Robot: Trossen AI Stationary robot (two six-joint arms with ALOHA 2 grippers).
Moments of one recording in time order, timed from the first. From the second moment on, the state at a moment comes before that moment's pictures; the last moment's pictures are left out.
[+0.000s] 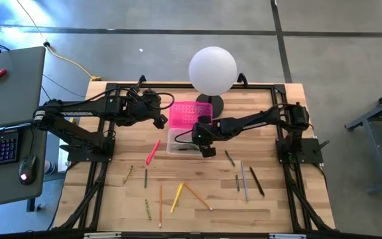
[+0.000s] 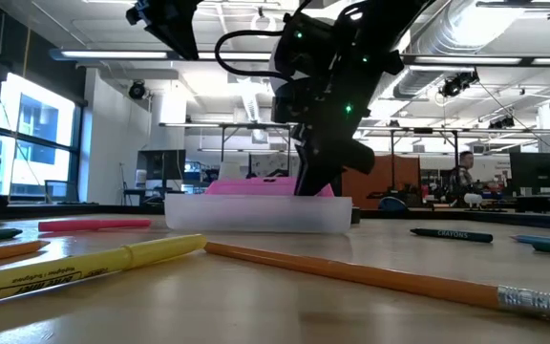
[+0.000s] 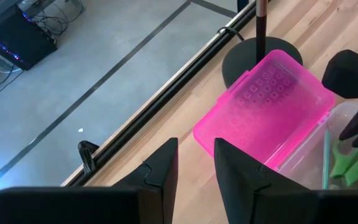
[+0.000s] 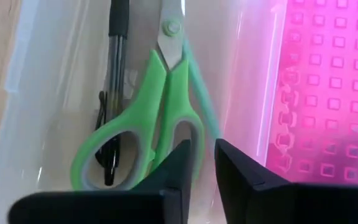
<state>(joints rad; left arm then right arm) 0.03 1.28 1.33 -1.00 -0.75 -0.42 -0.05 1.89 1.22 -0.40 0.20 -0.27</state>
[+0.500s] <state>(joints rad) 0.03 1.28 1.33 -1.00 -0.75 -0.44 0.04 1.89 1.47 -0.71 0.35 -0.17</state>
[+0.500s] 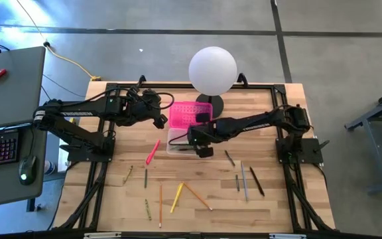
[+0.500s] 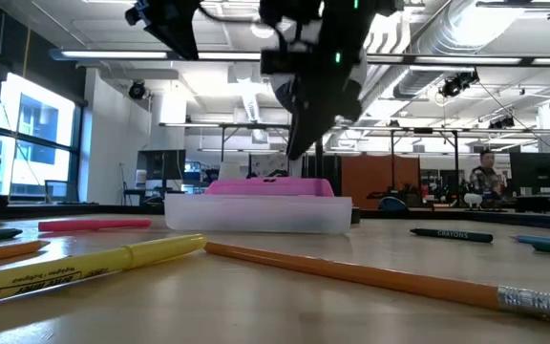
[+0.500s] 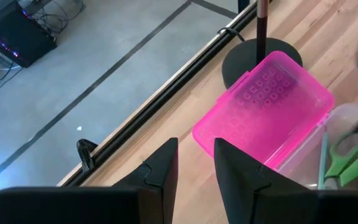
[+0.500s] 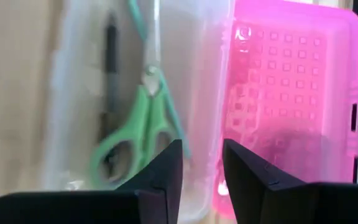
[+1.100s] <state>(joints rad) 0.03 1.28 1.33 -1.16 -0.75 -0.60 0.42 1.62 1.32 -1.24 0.40 0.80</state>
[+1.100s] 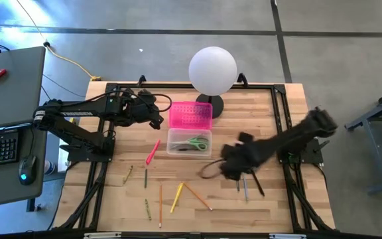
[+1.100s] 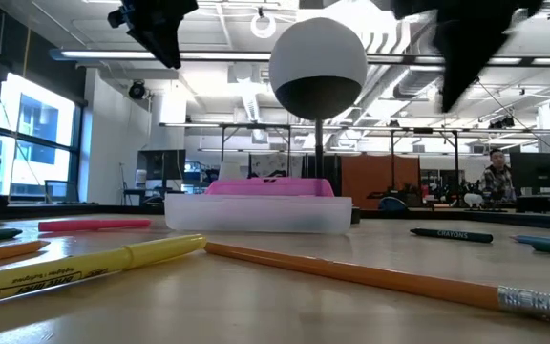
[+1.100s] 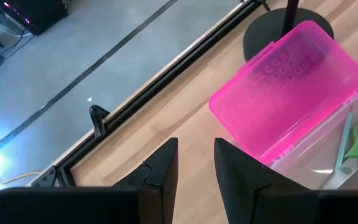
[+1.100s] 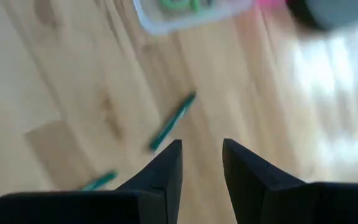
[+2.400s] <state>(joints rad) 0.03 1.28 1.32 -1.10 -0.78 -0.71 0.83 1.43 0.68 -0.78 0.37 1.64</state>
